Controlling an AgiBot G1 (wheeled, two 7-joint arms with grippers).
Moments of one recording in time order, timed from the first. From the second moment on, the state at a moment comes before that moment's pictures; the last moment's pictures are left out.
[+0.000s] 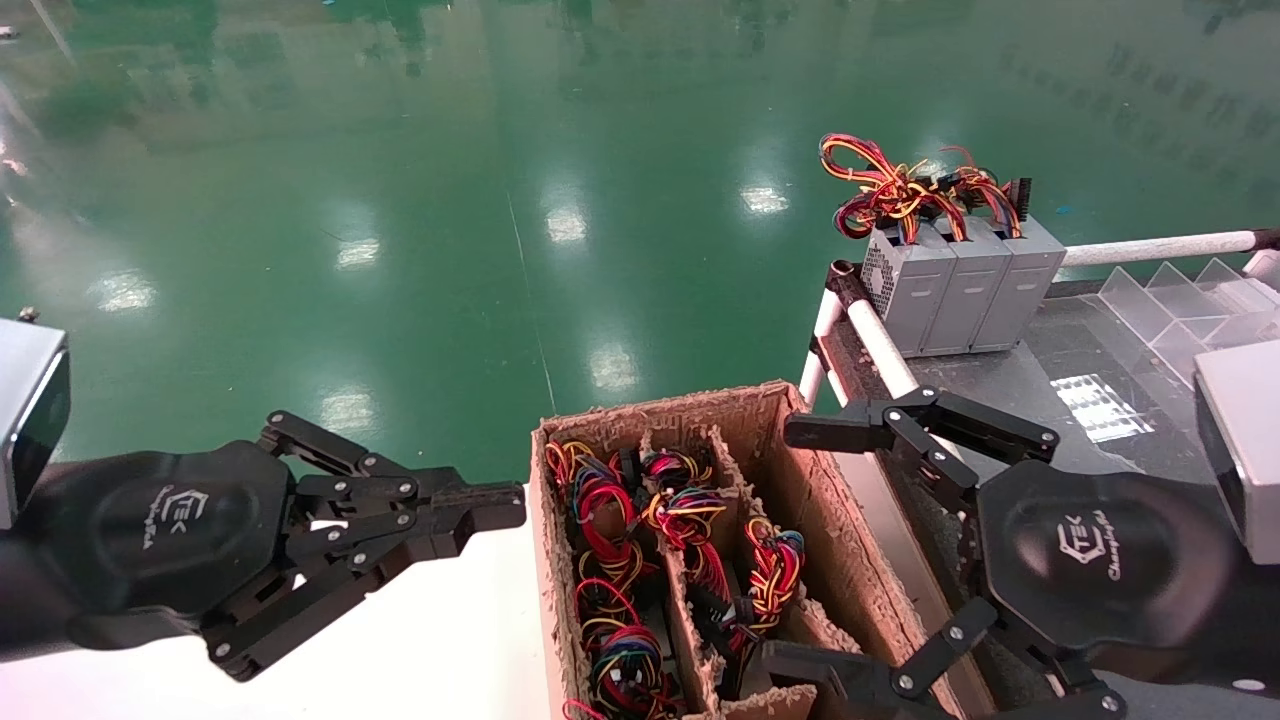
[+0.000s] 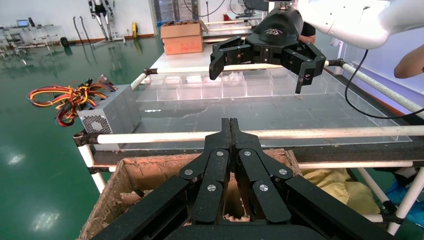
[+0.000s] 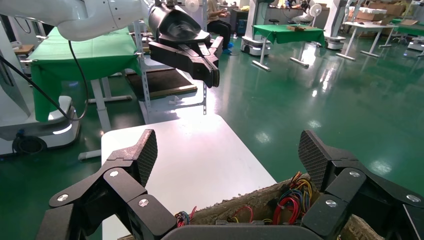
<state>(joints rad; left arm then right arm) -1.10 0.58 0.37 -1.26 0.66 1.46 -0.14 1.08 -0.61 -0.28 1.28 -0.73 -1.49 0.19</state>
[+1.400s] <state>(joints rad) -1.10 0.58 0.37 -1.26 0.66 1.46 -0.14 1.08 -0.63 -0.33 1.29 -0.84 -1.44 0.22</state>
